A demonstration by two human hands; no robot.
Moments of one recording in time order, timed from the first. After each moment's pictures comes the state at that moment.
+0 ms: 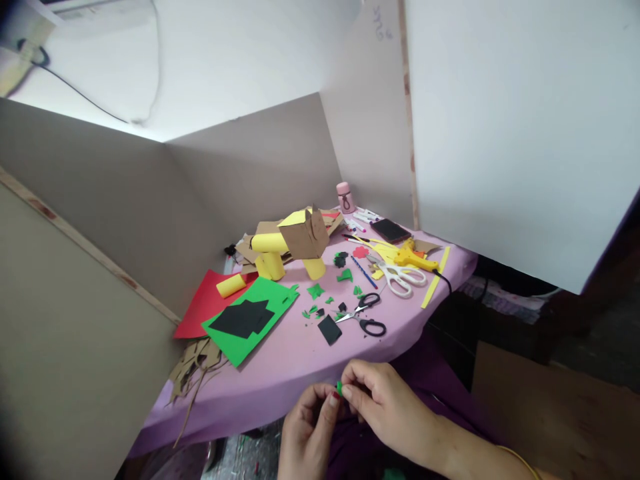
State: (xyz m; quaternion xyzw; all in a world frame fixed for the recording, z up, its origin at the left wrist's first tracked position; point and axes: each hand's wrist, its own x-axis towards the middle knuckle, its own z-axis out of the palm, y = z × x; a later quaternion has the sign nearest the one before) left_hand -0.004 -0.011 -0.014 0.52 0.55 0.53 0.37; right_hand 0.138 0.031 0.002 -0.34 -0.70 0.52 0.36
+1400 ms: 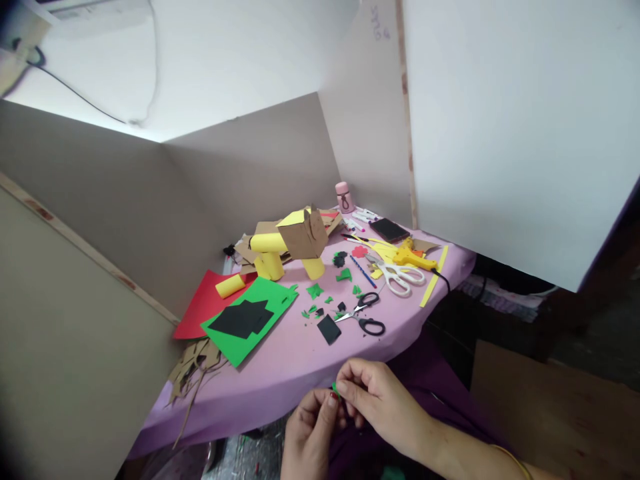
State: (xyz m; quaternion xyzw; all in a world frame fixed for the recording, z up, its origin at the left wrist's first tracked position) left_hand 0.003 -0.011 -0.016 0.41 0.51 0.59 0.48; right_hand 0.129 0.033 0.000 -0.30 -0.59 0.64 0.38
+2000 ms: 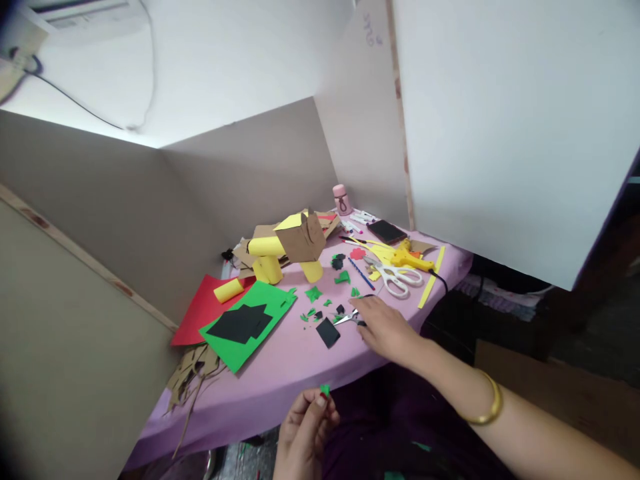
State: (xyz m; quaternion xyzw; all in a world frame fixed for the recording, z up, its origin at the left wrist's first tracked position) left_hand -0.001 -0.009 -0.006 0.26 0.49 0.64 0.53; right_hand 0.159 0.116 0.001 -0.43 -0.83 0.17 0.30
